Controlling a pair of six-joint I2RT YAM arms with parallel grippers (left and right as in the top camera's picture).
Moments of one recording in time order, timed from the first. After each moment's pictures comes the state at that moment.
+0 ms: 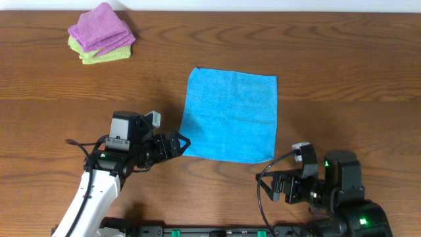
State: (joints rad) left arm -0.18 1.12 0.58 -0.50 0.60 -0.57; right arm 0.16 0.56 0.54 -0.91 -0.60 0.36
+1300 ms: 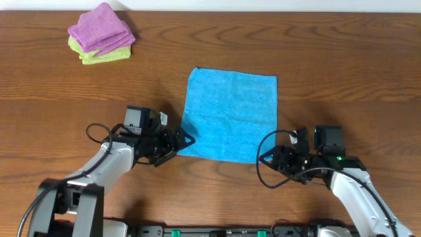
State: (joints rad) left arm -0.17 1.52 0.58 -0.27 0.69 -0.65; right arm -0.02 1.22 0.46 -0.54 -0.68 0.40
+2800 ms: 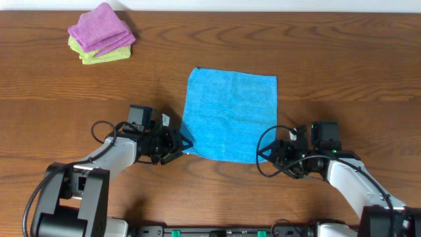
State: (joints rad) left arm -0.17 1.60 0.60 -0.26 0.72 -0.68; right arm -0.02 1.37 0.47 -0.41 -0.65 0.49
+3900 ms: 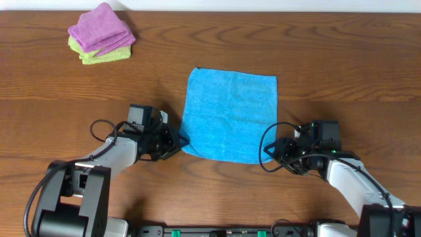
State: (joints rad) left arm -0.17 1.61 0.60 -0.18 0.67 -0.70; right arm -0.02 1.38 0.46 -0.32 -0.58 0.58
